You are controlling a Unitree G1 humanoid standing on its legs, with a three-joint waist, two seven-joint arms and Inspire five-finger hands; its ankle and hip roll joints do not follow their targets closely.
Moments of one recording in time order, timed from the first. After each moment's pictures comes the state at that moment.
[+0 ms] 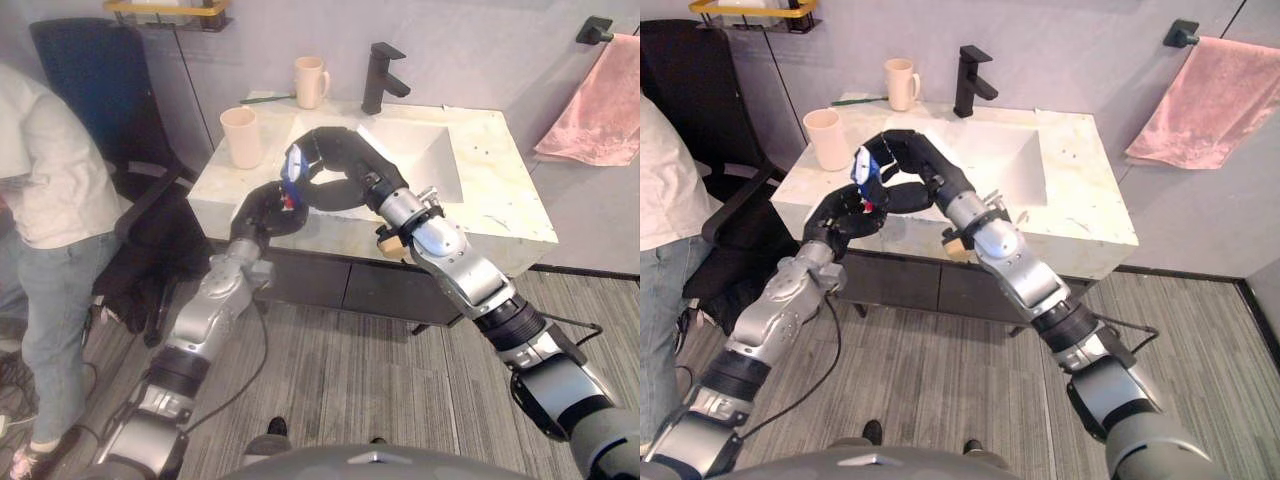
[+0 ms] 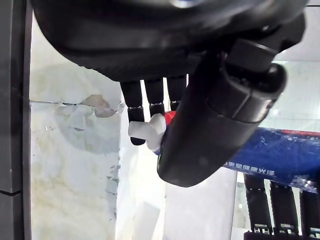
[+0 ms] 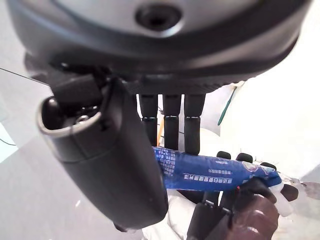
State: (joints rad) left arm -0.30 0.35 -0.24 0.08 -0.55 0.14 0.21; right arm -0.63 -0.48 0.51 0.03 0.32 0.02 0.01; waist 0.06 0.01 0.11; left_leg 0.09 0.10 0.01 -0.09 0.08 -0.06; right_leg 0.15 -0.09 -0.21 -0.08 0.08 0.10
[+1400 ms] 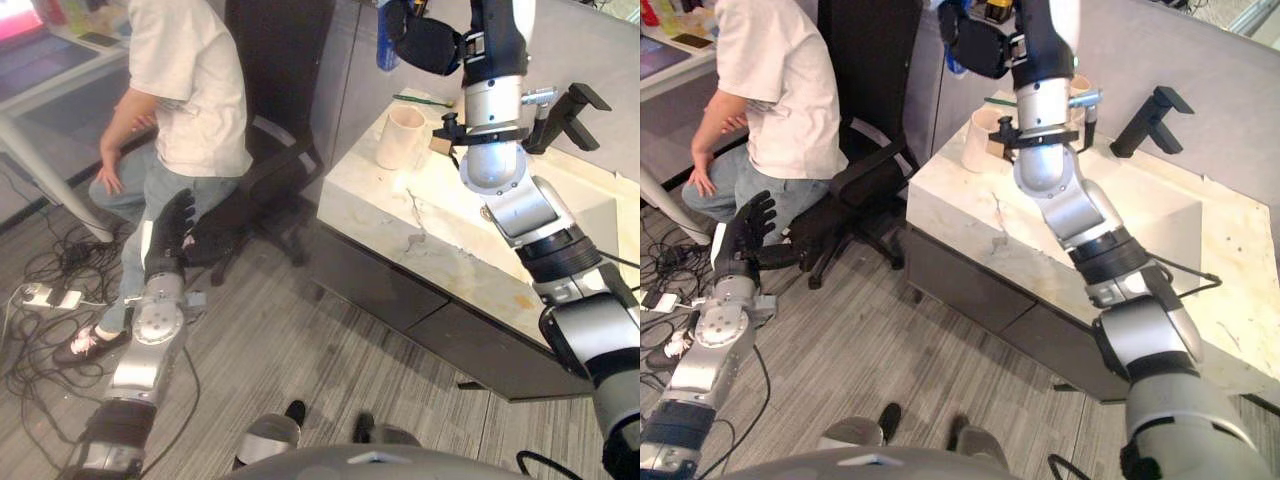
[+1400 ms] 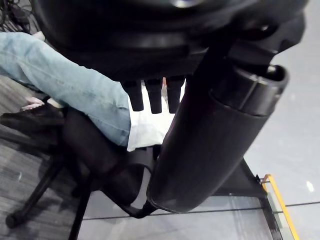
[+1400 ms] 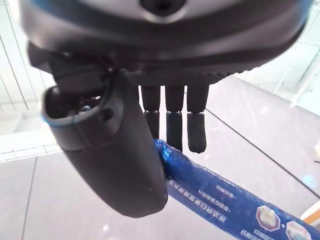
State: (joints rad) left arm -0.03 0.48 -0.06 0.08 -0.31 -0.02 0.32; right arm -0.95 -0.64 0.42 0.25 -0.09 -0.26 -0.56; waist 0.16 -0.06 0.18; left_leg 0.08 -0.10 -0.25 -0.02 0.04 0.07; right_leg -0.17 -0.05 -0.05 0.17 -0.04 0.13
